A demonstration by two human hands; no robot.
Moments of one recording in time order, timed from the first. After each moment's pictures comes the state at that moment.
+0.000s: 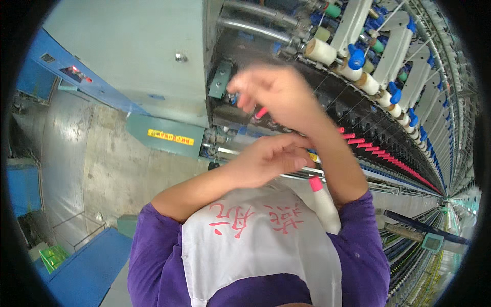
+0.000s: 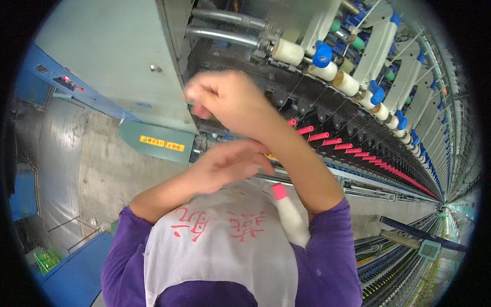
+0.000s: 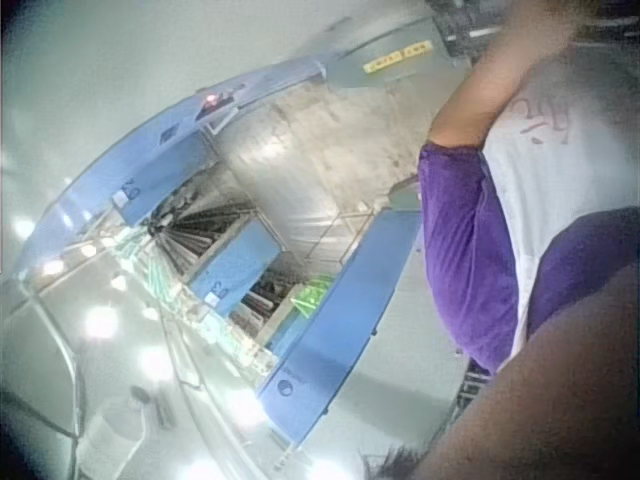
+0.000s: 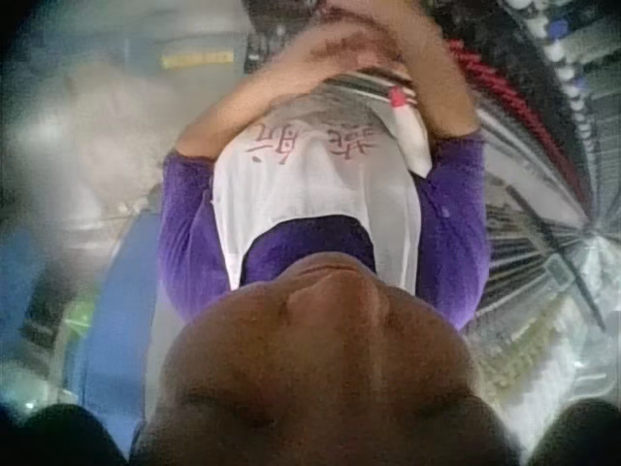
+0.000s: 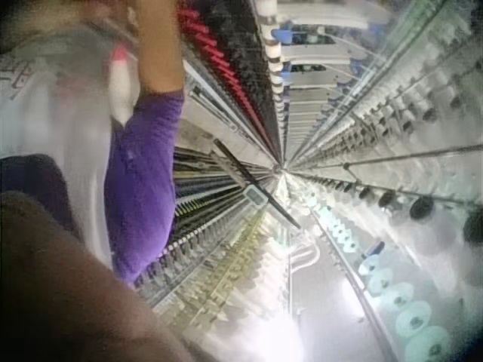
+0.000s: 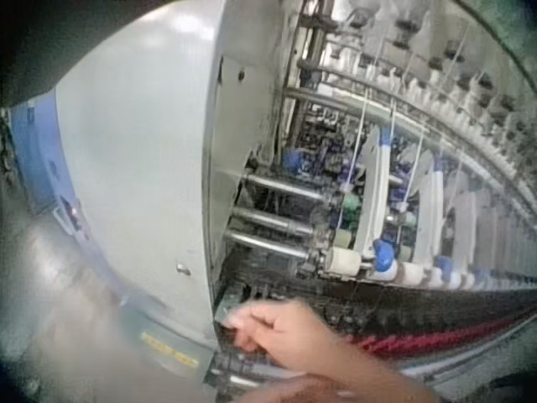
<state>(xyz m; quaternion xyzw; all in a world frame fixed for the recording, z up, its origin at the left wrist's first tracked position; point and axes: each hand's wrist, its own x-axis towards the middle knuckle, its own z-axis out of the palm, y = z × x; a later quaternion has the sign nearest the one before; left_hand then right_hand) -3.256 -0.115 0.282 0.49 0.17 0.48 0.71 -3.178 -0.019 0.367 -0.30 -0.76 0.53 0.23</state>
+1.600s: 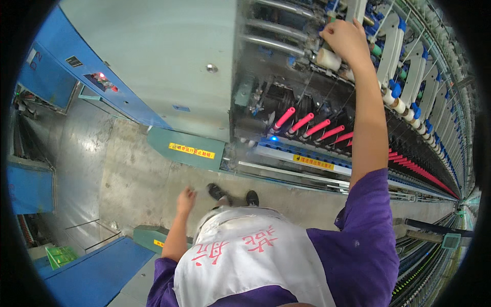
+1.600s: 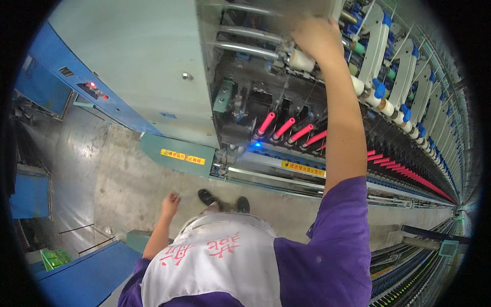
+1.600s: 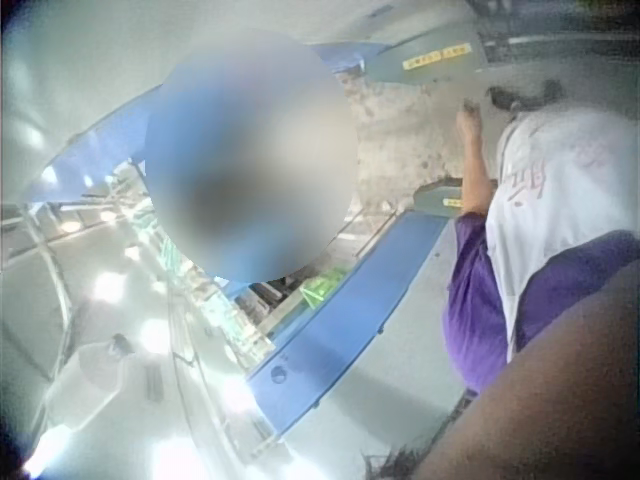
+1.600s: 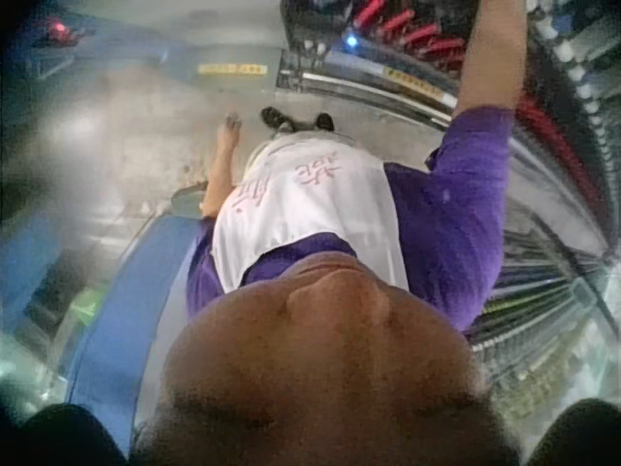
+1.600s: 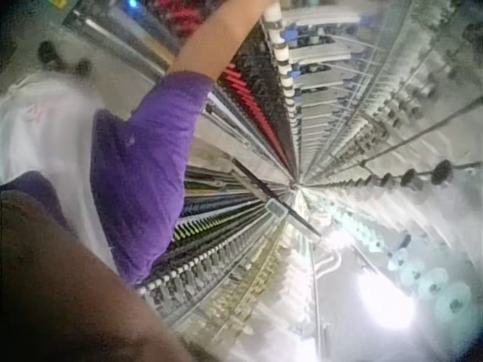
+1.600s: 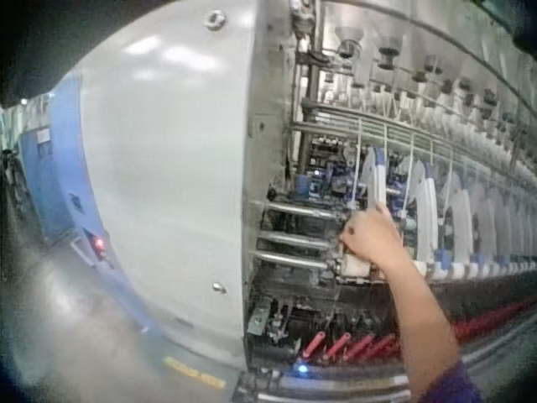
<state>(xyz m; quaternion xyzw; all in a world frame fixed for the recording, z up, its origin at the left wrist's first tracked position) -3.456 -0.332 -0.021 0.38 0.83 0.20 0.34 -3.135 0.093 0.407 -0.44 -0.83 -0.27 0.20</state>
